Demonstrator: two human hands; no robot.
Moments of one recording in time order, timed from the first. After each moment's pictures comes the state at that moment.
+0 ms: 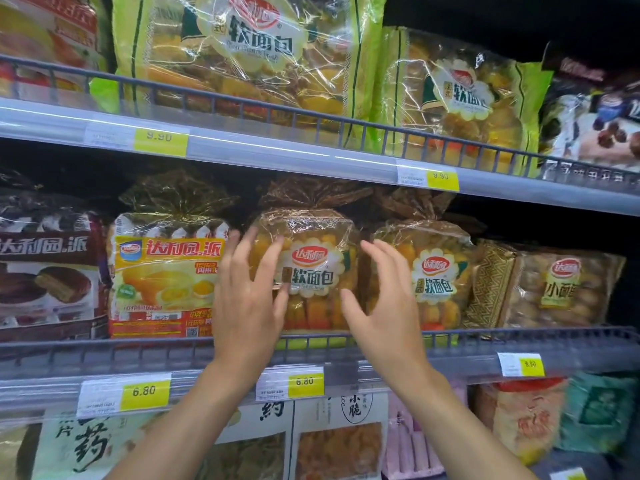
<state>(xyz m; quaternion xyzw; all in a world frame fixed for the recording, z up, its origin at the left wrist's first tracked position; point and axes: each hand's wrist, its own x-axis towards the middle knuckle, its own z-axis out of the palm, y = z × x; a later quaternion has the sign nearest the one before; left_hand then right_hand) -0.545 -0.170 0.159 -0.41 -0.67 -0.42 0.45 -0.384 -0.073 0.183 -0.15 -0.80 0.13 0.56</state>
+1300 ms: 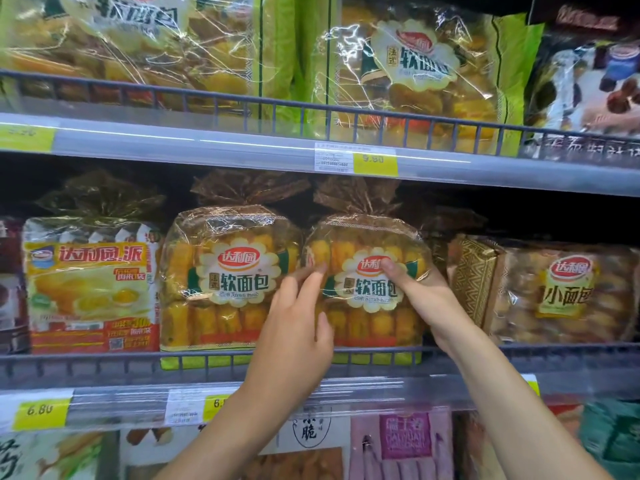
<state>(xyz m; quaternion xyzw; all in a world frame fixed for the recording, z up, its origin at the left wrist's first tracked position) -0.429 -0.075 0.165 -0.50 -0.69 -0.47 0.24 -0.331 0.119 0.200 -0.14 -0.70 0.54 0.44</state>
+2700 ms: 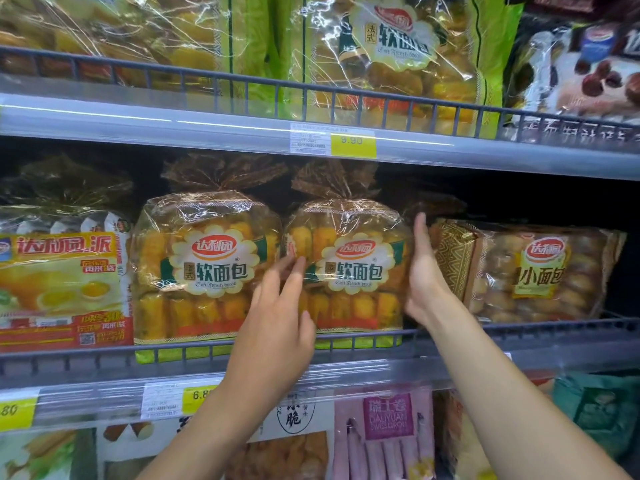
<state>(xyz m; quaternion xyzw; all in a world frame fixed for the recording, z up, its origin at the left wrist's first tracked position) -0.434 -0.069 0.155 -0.50 -0.73 -0.40 0.24 -0.341 0.137 0.213 -0.16 -0.55 0.73 0.38</state>
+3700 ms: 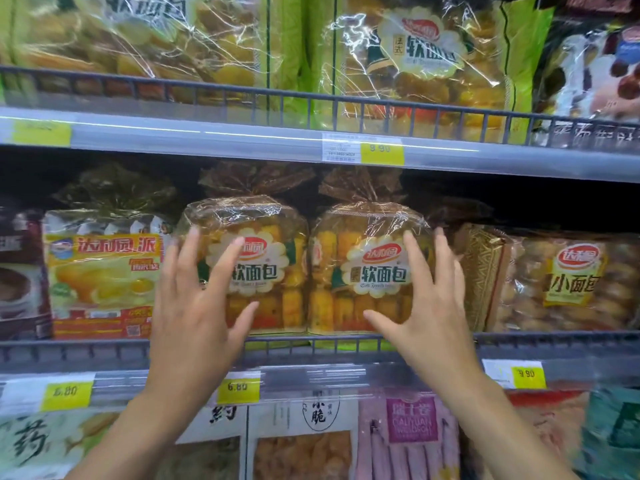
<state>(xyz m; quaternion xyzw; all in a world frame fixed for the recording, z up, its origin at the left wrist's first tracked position) -0.488 -0.155 0.159 -0.35 -0.77 -0.32 0.42 -0.303 0.052 0.172 -0.23 -0.84 0.04 0.49</state>
